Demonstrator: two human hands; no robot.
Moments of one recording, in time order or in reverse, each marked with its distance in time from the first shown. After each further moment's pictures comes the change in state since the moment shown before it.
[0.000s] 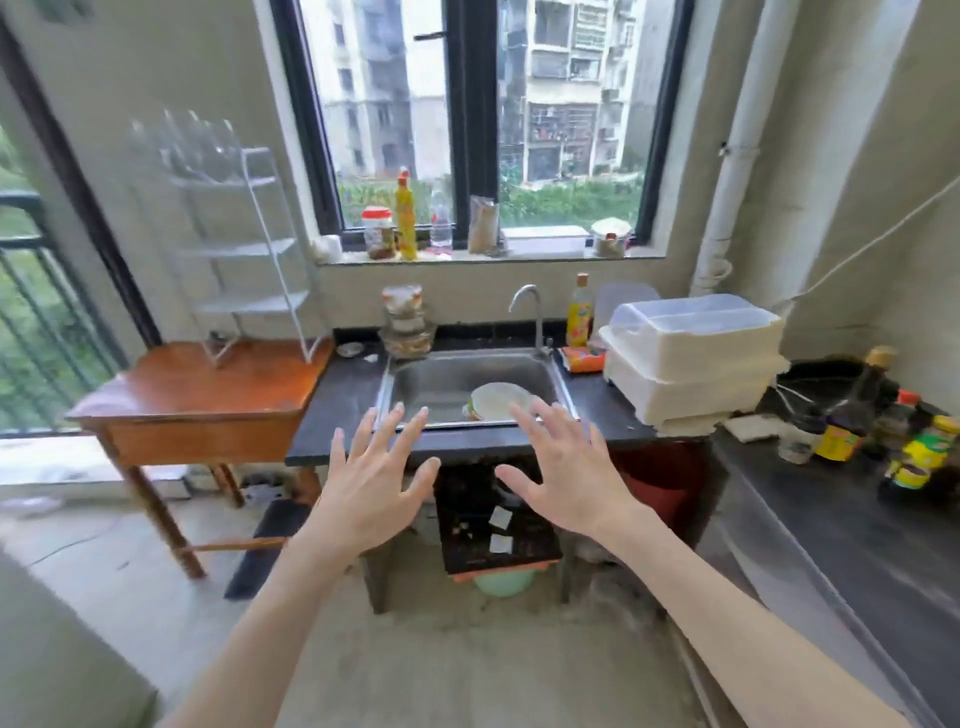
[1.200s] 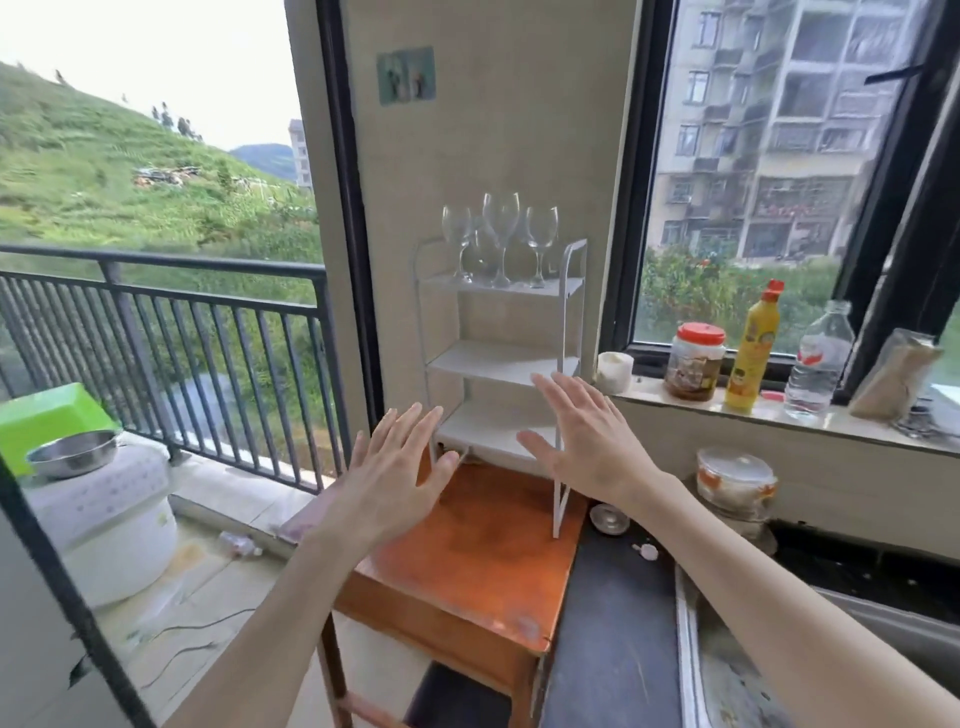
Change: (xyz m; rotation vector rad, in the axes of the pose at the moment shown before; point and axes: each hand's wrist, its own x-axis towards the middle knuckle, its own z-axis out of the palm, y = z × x) left_hand 0.294 -0.528 -0.135 0.044 0.216 -0.383; right_hand 0.617 -0.336 0.127 0.166 0.081 -0.448
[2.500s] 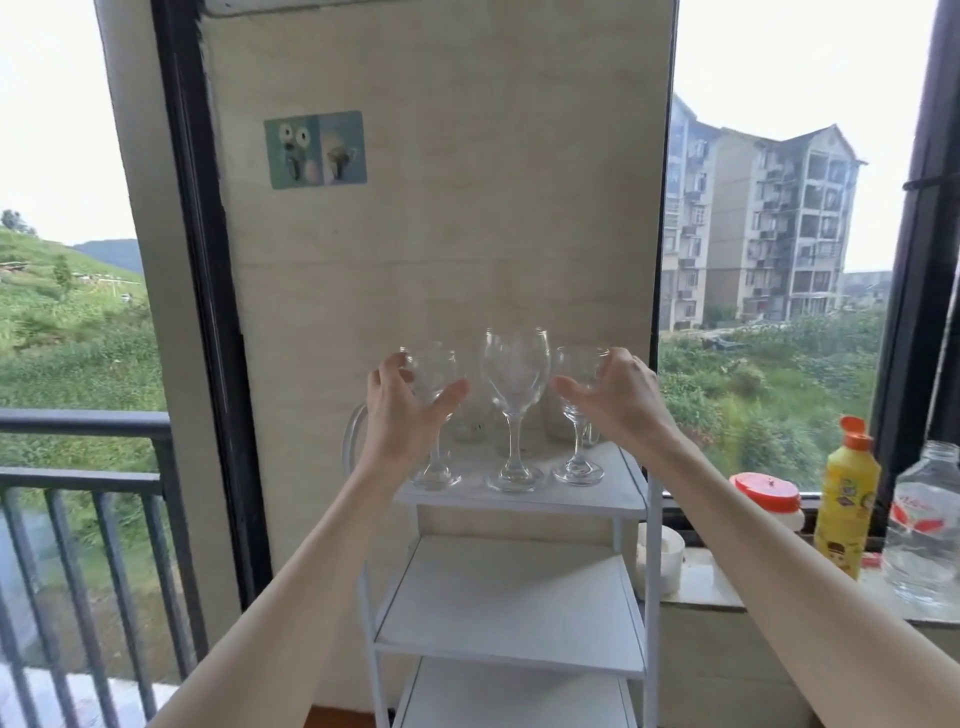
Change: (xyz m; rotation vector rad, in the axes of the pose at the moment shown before) left_hand 0.456 -0.053 -0.015 -0.759 0.361 0.031; right_hand 0.376 0.091 -0.010 0.245 0.545 0.495
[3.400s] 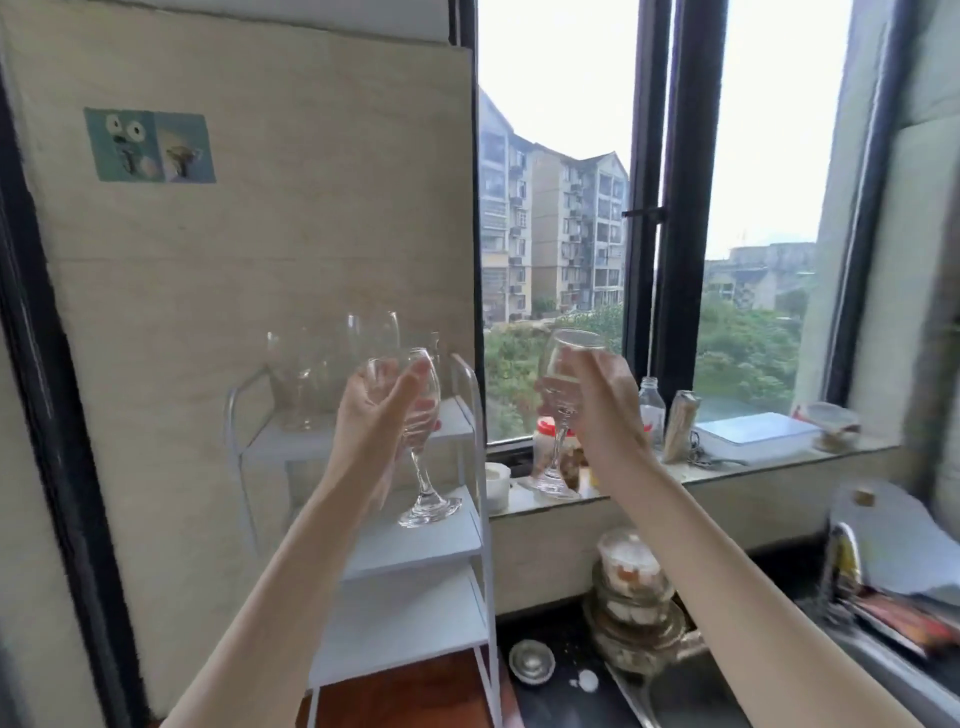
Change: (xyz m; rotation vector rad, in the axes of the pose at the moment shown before) left_hand -0.144 0.094 -0.028 -0.861 -0.483 -0.105; right_hand -0.173 -0.017 -0.130 0.739 0.270 0.148
